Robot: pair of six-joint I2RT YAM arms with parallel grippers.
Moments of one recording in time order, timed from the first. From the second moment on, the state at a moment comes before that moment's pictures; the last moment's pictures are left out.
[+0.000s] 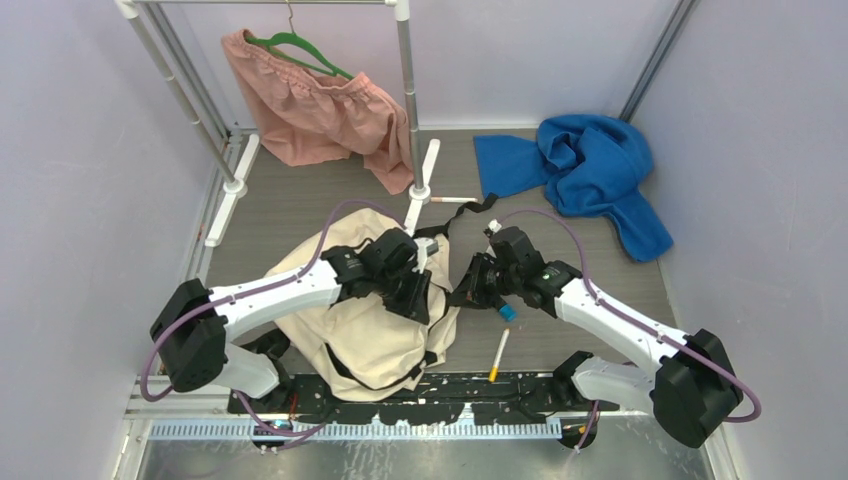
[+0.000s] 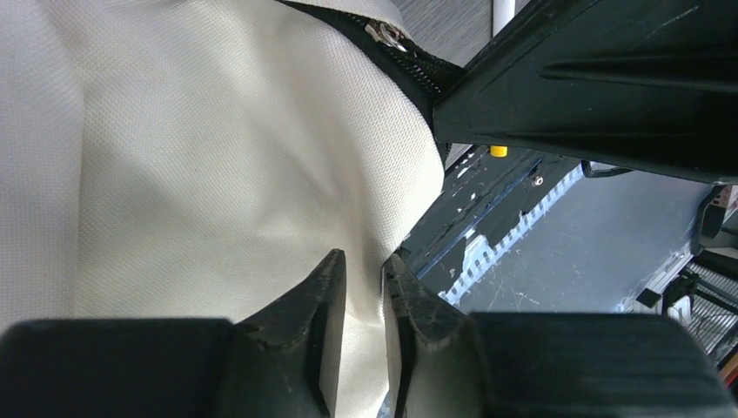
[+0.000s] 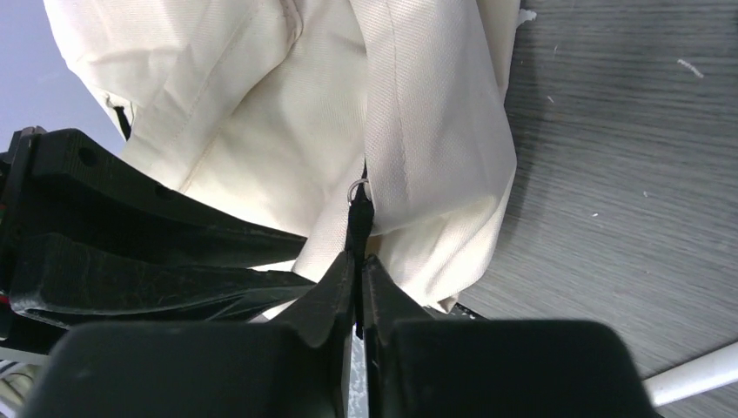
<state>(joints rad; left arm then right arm) -0.94 1.42 0.99 -0.52 0.29 -0.57 0.63 1.10 0.66 -0.37 -0.37 0.96</state>
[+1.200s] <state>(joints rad) -0.80 1.50 1.03 -0.45 0.44 -0.64 0.63 1.07 0.67 -0.39 -0.30 0.95</state>
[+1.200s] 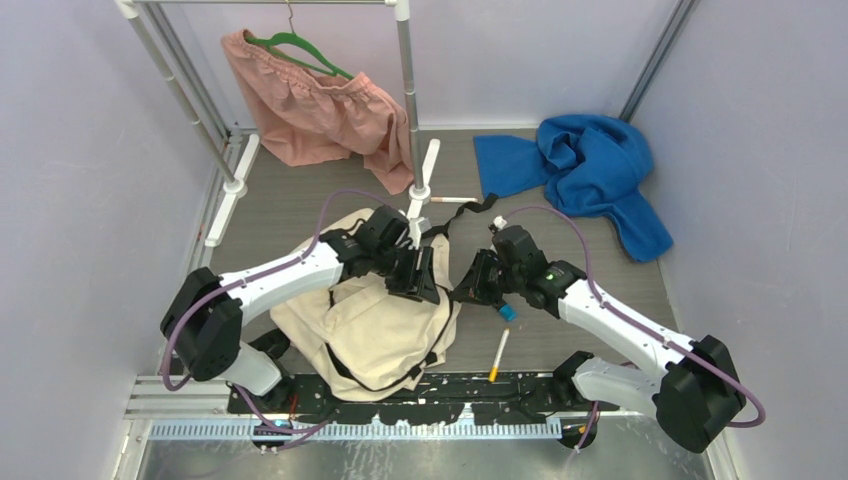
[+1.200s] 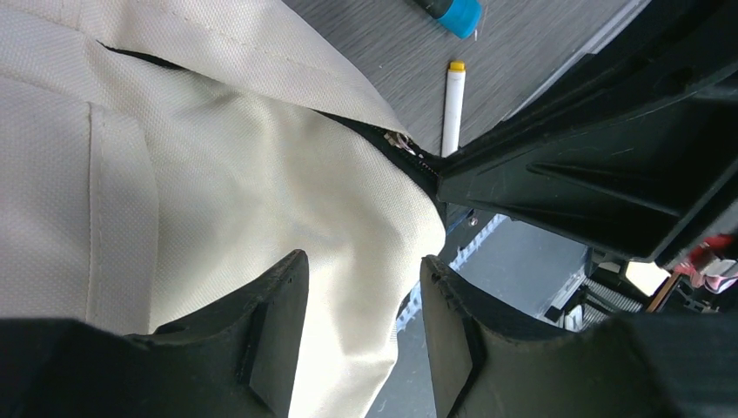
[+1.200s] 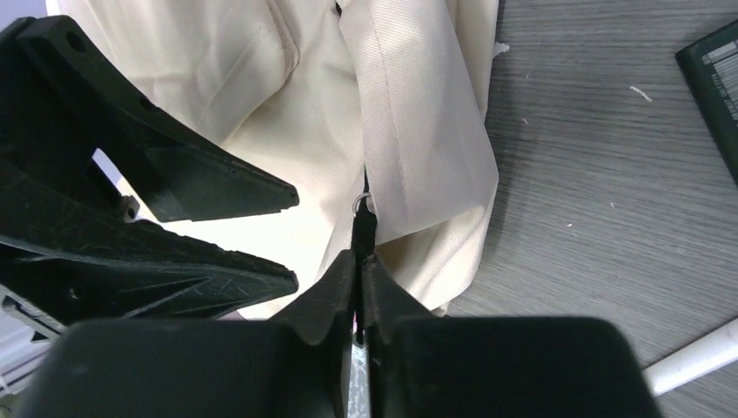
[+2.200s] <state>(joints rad) -0.78 1.68 1.14 -0.37 0.30 -0.94 0.63 0.98 0.63 -0.44 -0.27 0.91</state>
